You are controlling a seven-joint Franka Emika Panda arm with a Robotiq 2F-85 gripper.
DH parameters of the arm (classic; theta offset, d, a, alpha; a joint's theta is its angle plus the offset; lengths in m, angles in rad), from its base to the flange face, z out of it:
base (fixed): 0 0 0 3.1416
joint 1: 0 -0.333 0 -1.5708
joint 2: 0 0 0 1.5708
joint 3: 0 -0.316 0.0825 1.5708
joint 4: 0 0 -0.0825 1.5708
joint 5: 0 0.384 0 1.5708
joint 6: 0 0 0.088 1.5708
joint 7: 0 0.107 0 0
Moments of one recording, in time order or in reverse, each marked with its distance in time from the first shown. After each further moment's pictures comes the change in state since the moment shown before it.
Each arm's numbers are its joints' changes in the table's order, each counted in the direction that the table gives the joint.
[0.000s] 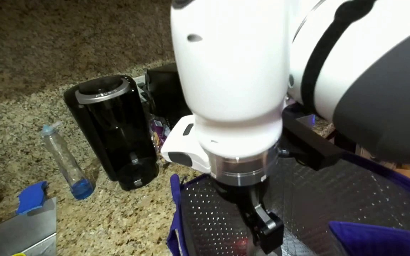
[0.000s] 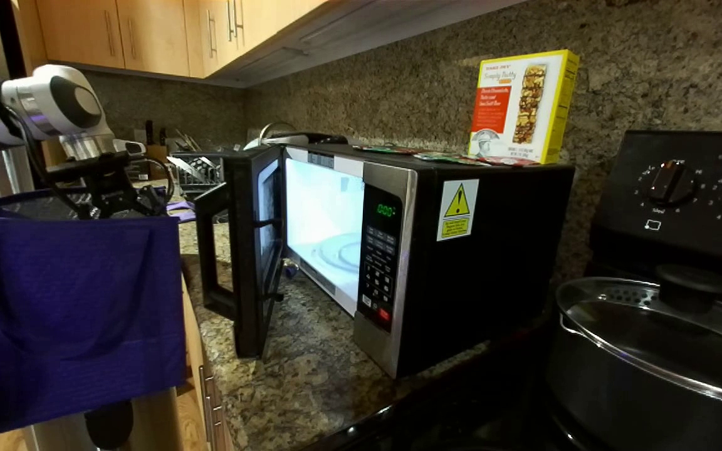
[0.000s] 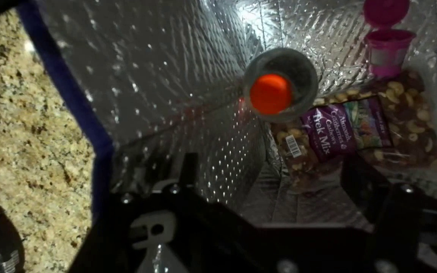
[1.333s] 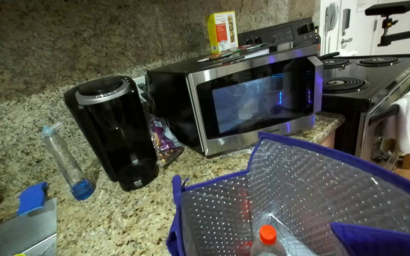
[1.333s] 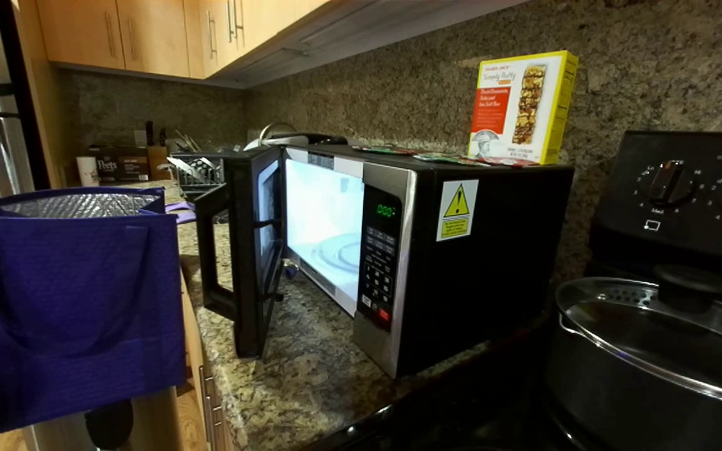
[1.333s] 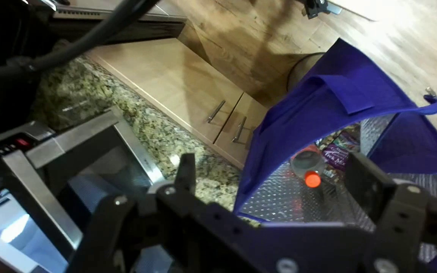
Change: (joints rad) arm 0.116 0.987 0.050 0.175 0.428 -0.746 0.203
